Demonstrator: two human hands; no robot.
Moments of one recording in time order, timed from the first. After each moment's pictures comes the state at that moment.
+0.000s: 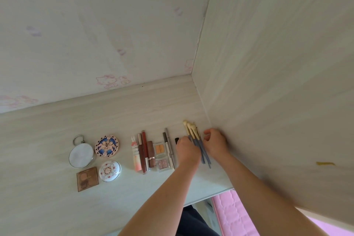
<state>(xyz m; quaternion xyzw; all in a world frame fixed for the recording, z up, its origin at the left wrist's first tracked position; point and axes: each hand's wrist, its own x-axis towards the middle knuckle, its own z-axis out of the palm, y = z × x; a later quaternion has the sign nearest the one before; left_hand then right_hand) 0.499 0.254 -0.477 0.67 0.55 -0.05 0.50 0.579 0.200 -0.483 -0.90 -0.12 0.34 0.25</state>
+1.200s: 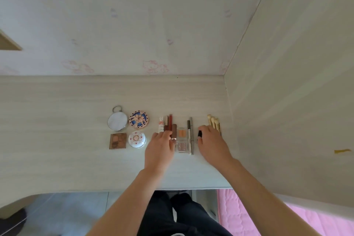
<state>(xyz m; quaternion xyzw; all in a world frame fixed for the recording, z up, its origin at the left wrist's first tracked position) 0.351 0.289 -0.461 0.83 0.50 0.07 0.24 0.507 0.210 -0.442 -0.84 -0.48 0.22 0.11</state>
